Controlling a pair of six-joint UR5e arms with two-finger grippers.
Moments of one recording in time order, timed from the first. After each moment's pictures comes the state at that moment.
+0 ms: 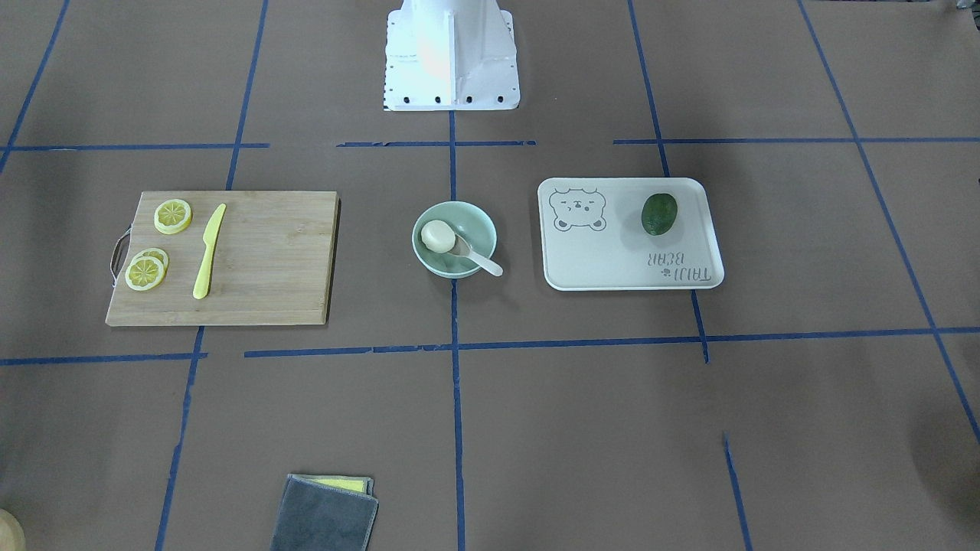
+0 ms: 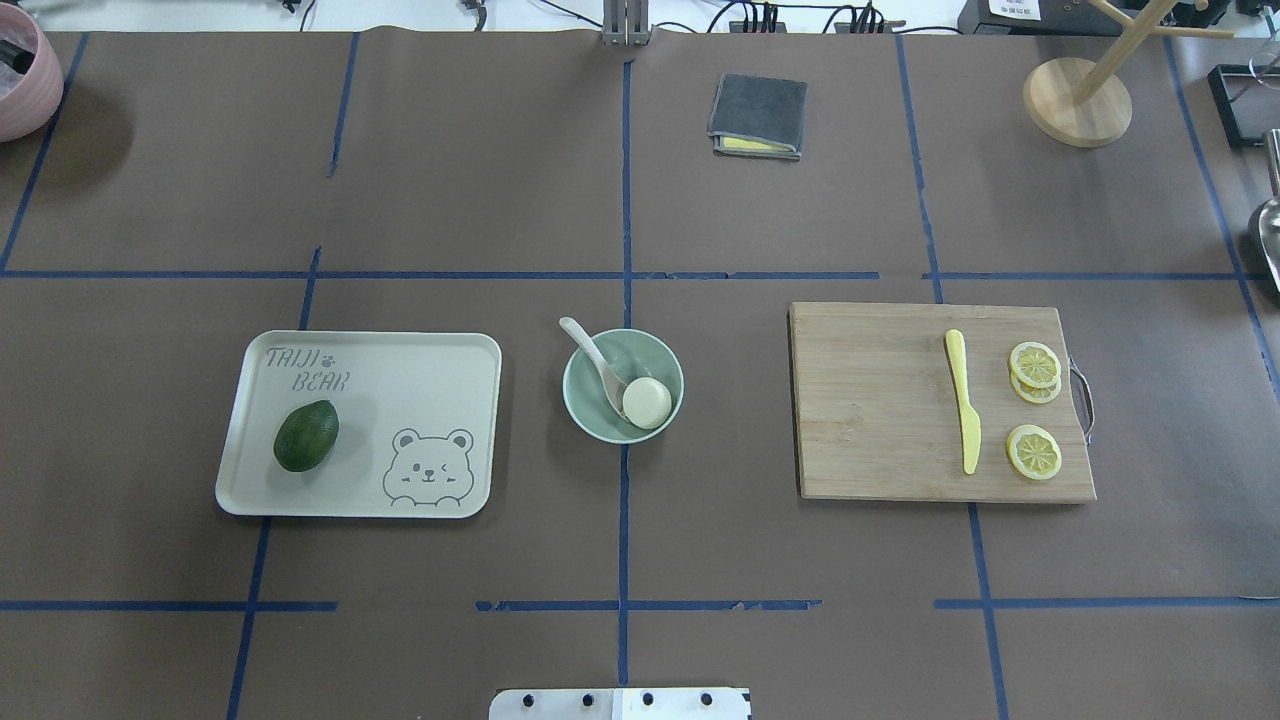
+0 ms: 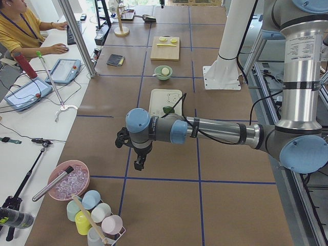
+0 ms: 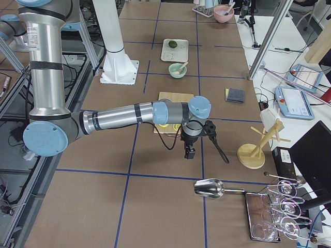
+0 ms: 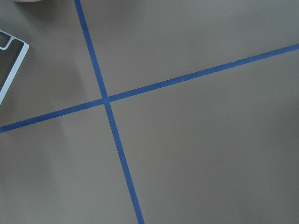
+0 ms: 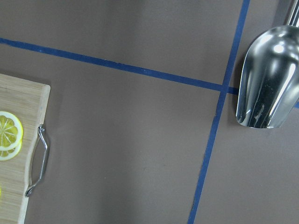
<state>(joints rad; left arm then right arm) -1.51 -1.53 -1.73 -1.55 -2.38 0.15 1.44 -1.56 1.76 -1.76 2.33 -0.11</state>
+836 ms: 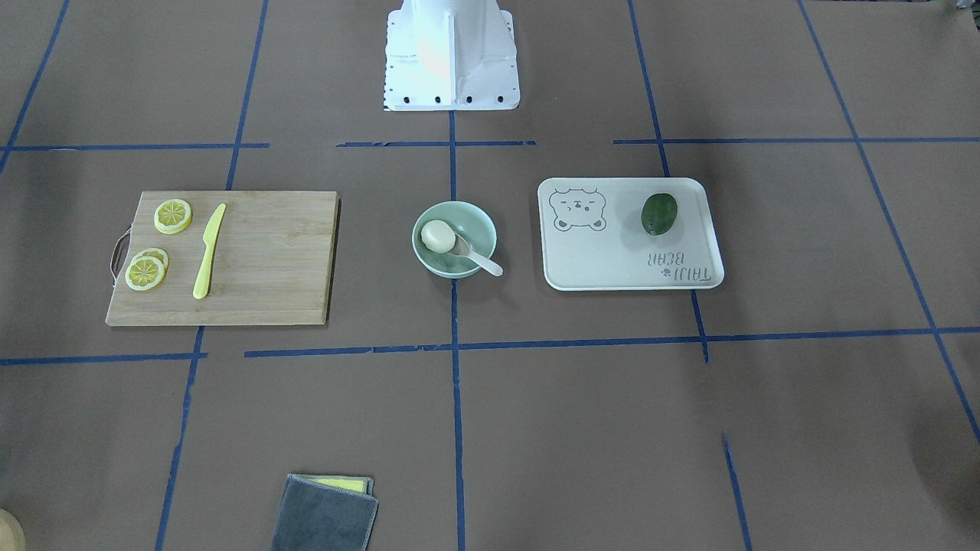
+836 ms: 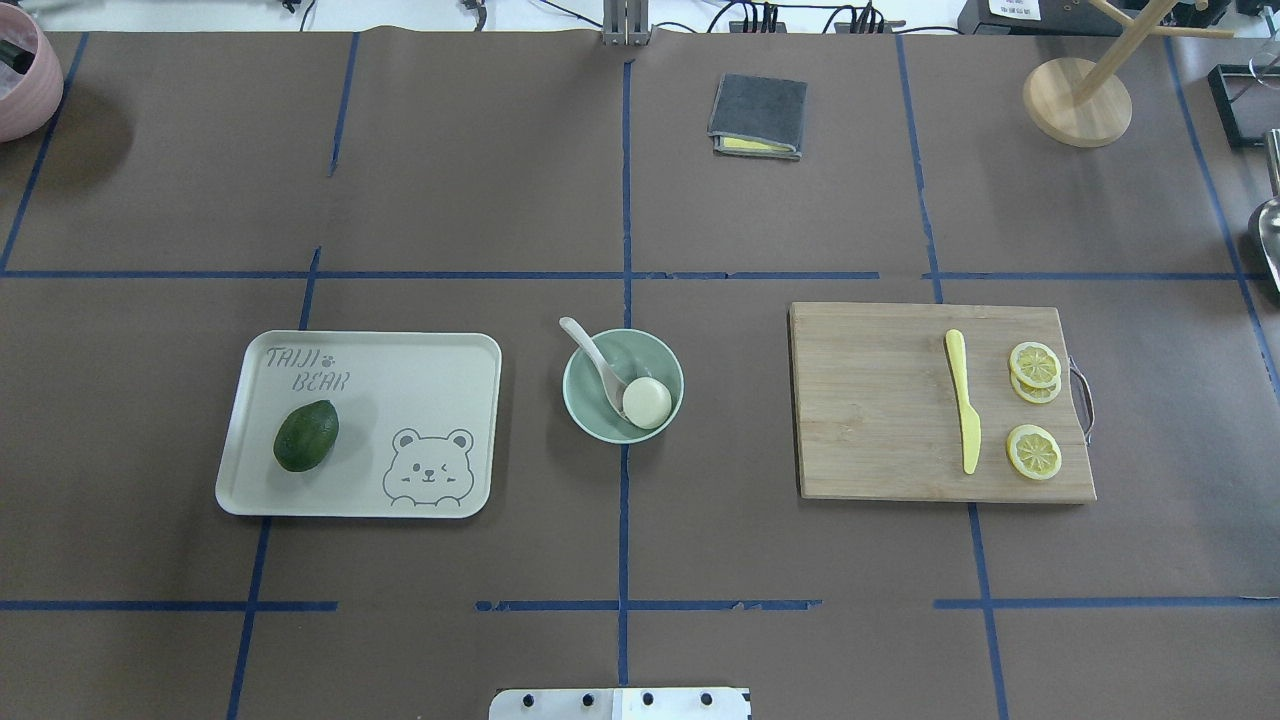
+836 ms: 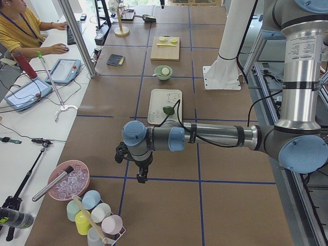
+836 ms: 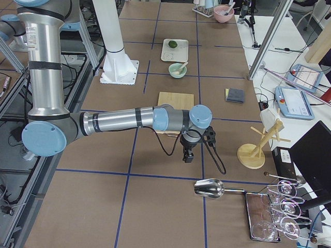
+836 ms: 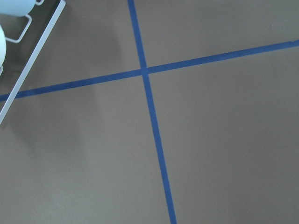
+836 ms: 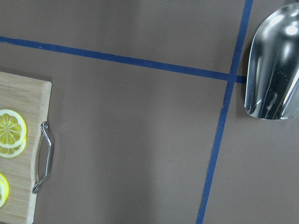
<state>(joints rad) -1.54 -1.54 -1.65 -1.50 -2.36 0.15 1.46 -1.56 1.72 -1.76 2.40 -0.11</state>
